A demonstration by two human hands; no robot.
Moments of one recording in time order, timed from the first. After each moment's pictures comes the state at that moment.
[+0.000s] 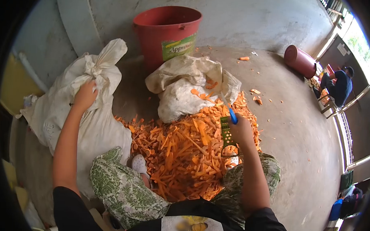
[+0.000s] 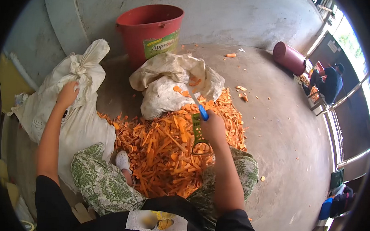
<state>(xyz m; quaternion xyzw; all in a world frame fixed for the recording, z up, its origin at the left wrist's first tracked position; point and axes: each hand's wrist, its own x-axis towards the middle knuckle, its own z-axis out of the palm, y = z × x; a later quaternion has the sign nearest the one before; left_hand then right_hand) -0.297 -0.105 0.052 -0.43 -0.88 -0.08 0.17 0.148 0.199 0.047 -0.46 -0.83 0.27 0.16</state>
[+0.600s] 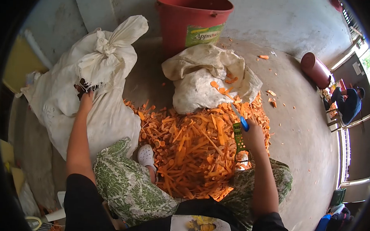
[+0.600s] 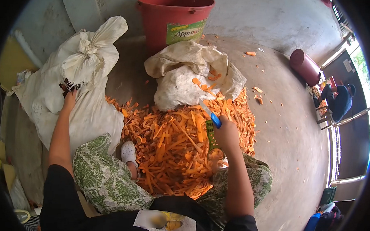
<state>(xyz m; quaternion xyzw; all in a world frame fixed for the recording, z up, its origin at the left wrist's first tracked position) -0.409 -0.229 -0.122 -0.18 -0.95 -0.24 -0.02 0.106 0.190 0.002 -0.42 -0.88 0.19 0.08</state>
